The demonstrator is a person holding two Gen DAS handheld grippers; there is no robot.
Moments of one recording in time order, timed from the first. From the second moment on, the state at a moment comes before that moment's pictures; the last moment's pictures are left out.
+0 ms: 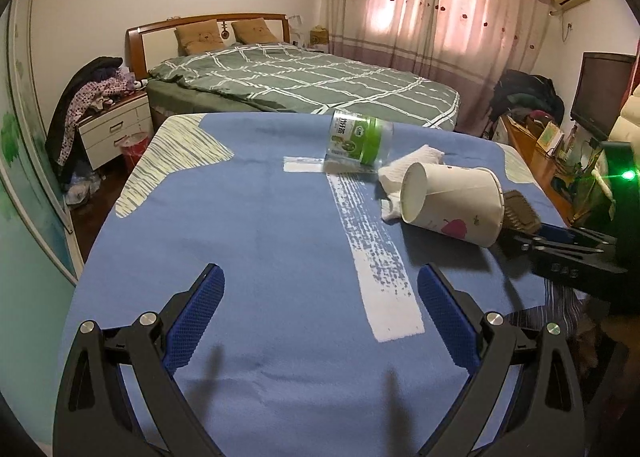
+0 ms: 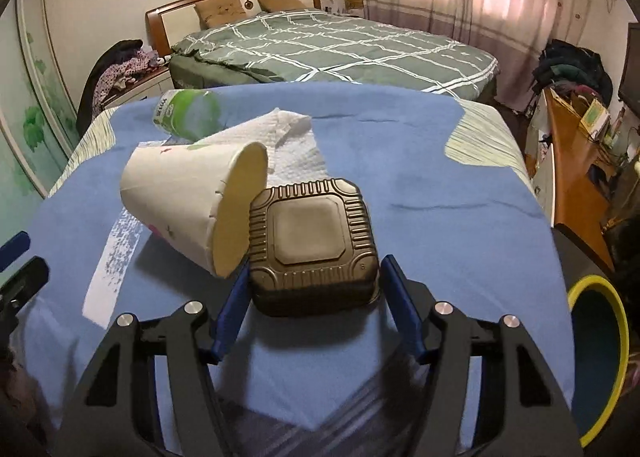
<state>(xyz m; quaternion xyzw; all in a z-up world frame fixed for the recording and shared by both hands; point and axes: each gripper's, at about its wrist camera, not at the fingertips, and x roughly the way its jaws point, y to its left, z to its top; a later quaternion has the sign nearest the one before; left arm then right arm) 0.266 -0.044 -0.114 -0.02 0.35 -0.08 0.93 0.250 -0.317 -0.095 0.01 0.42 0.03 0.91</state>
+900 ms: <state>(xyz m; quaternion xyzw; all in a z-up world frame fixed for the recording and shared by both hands) 0.255 -0.078 -0.119 0.02 0.37 -0.14 0.92 0.132 -0.541 -0.104 0.21 0.34 -0.34 0.85</state>
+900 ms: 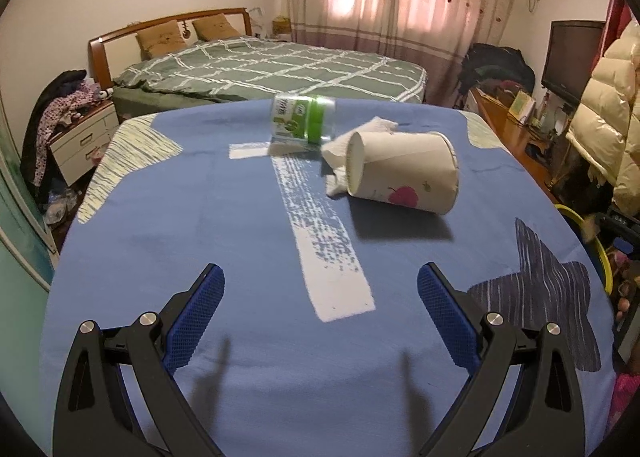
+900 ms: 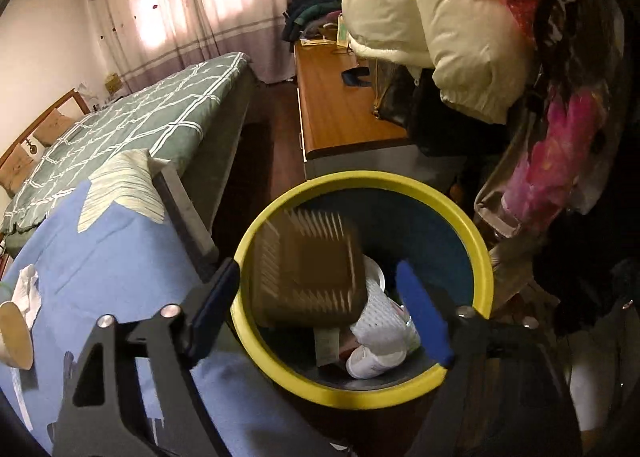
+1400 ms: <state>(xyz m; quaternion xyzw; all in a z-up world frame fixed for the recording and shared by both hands) 0.292 -0.145 -0.103 0.06 0.41 -0.18 0.89 0.134 -0.533 -0.101 0.22 0.34 -0.31 0.86</state>
